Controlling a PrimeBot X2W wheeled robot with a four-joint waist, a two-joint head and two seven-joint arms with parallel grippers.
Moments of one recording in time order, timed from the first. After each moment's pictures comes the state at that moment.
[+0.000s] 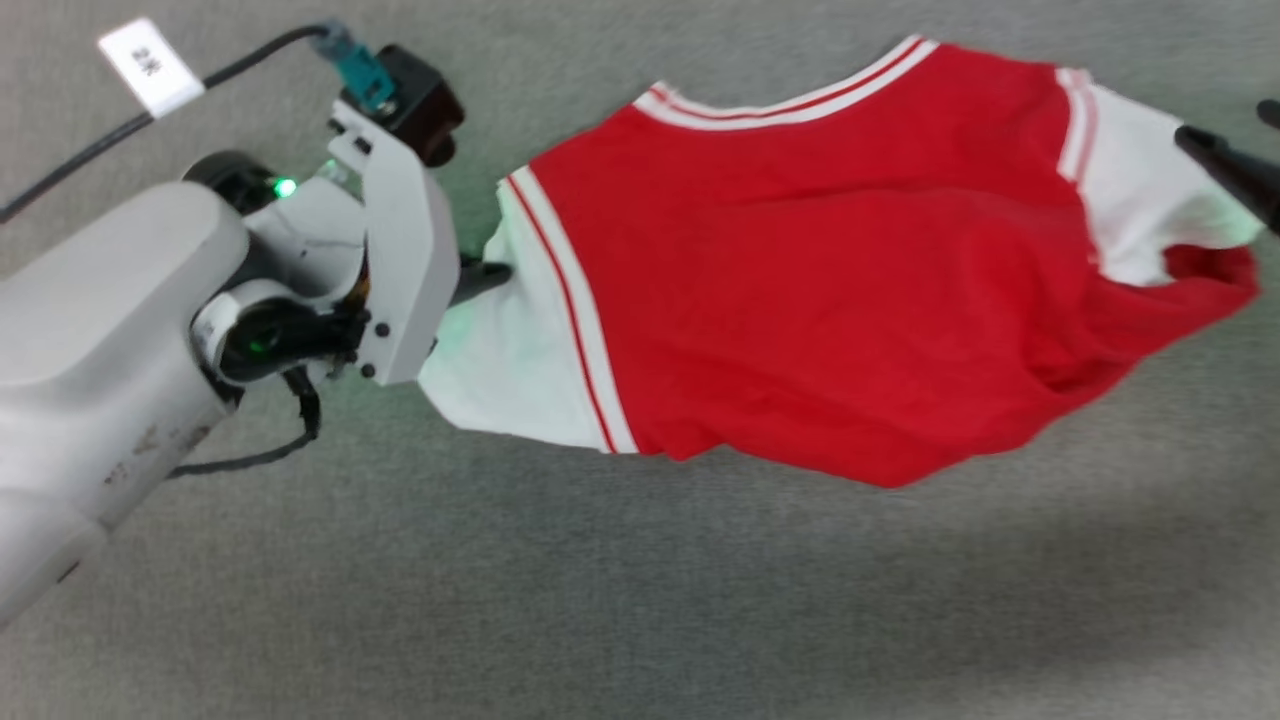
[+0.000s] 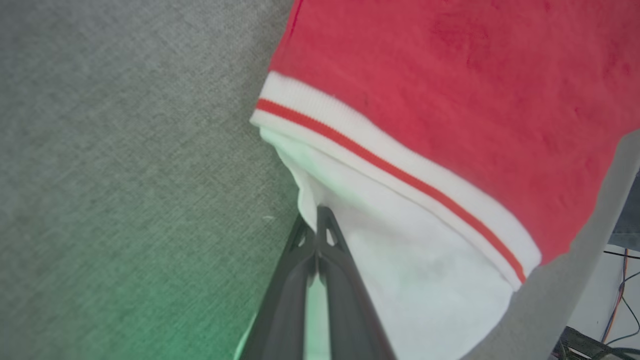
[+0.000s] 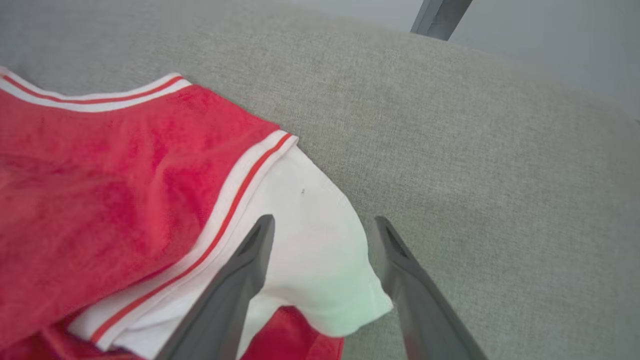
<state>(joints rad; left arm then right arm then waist) -1.28 0.72 -1.20 0.32 -1.30 -0.13 0.66 -0.91 -0.74 0.45 0.28 0.87 0.13 0.64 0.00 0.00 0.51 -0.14</state>
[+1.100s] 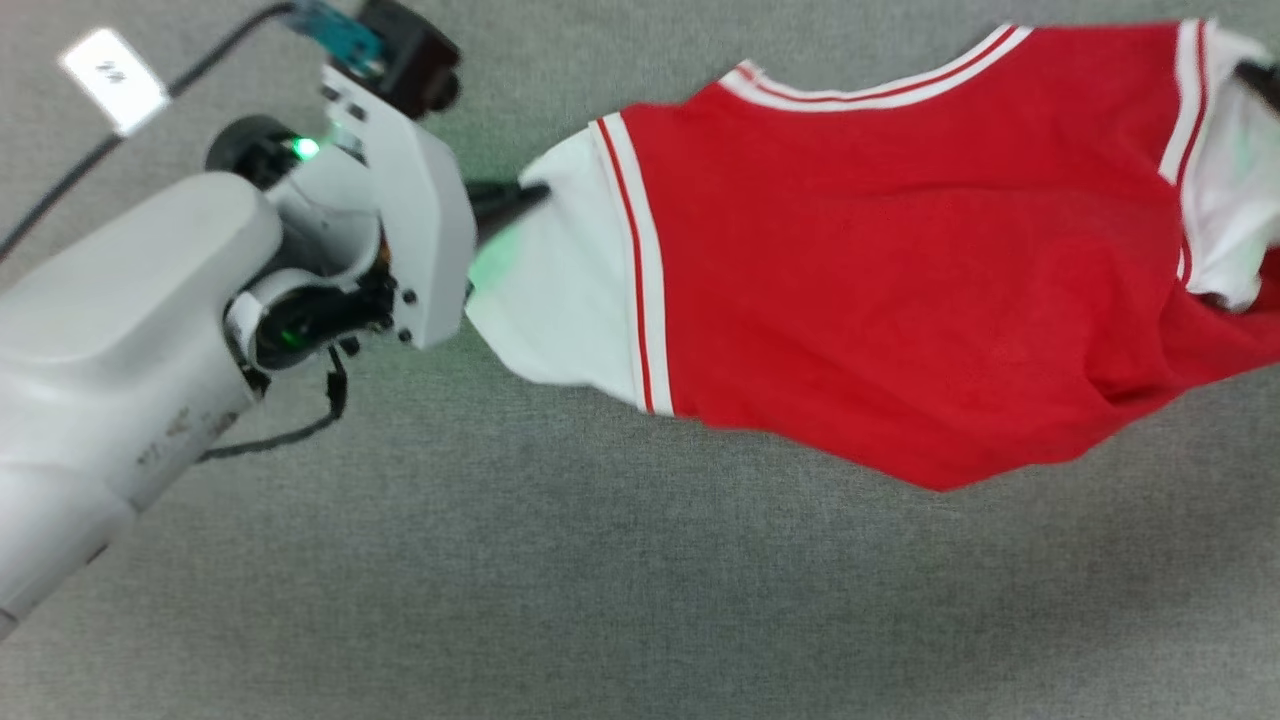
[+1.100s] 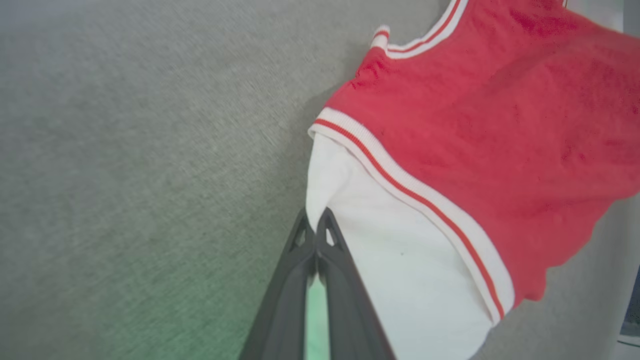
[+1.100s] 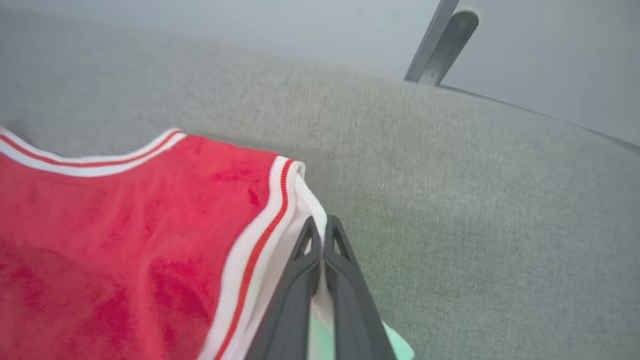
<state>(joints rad) -1.33 0.67 -1.28 0.35 -1.34 -0.13 0.37 -1.15 -0.73 0.76 0.61 1.00 0.13 0.45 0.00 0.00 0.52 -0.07</state>
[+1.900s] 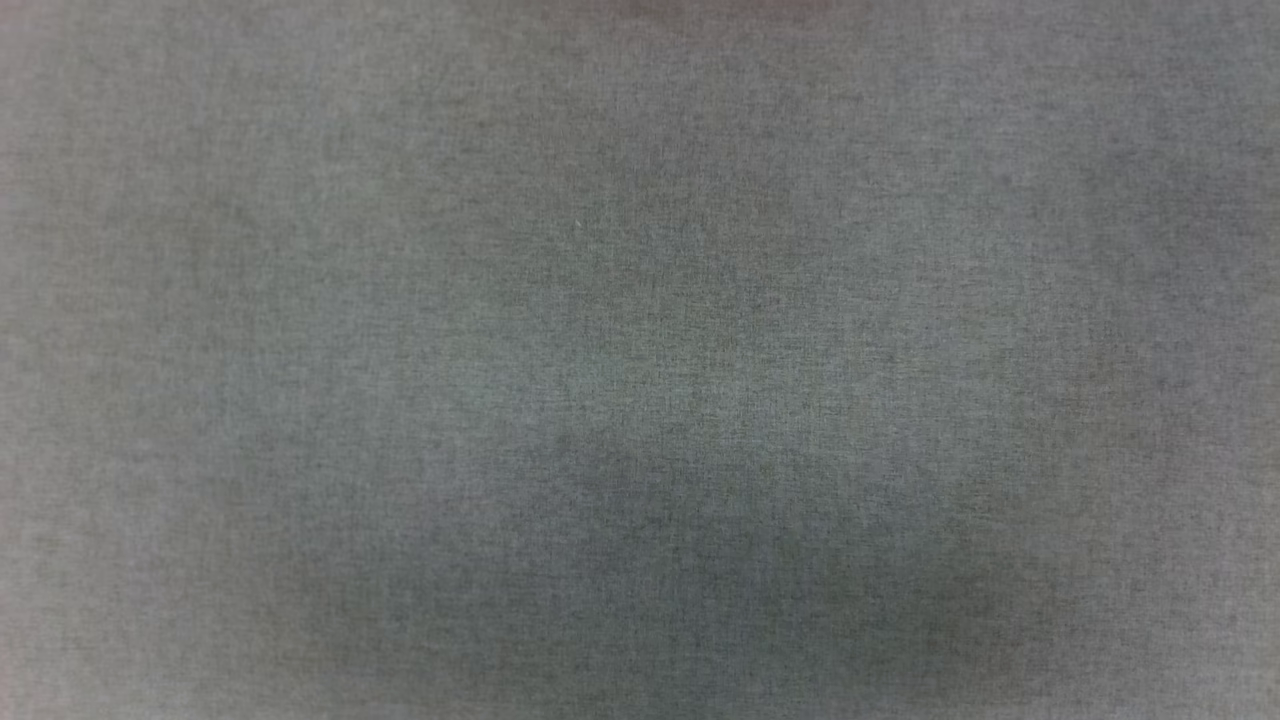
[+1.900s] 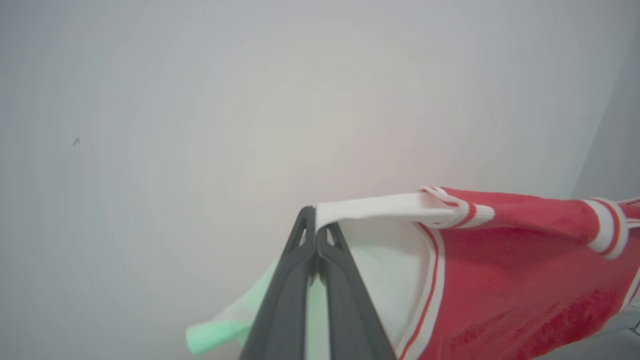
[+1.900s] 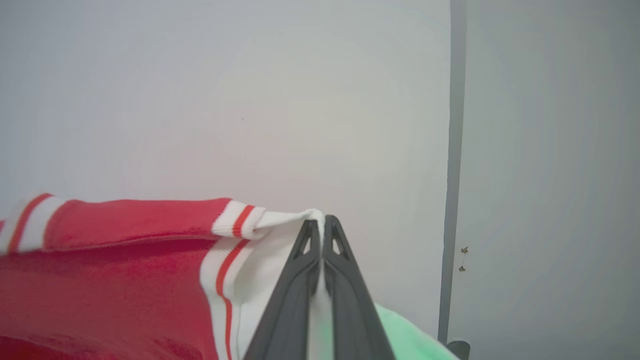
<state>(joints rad) -1.82 0.50 -1.03 1.00 -1.27 -0.13 -0.24 -1.72 -0.48 0.46 1.07 0.85 0.13 -0.04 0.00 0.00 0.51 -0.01</state>
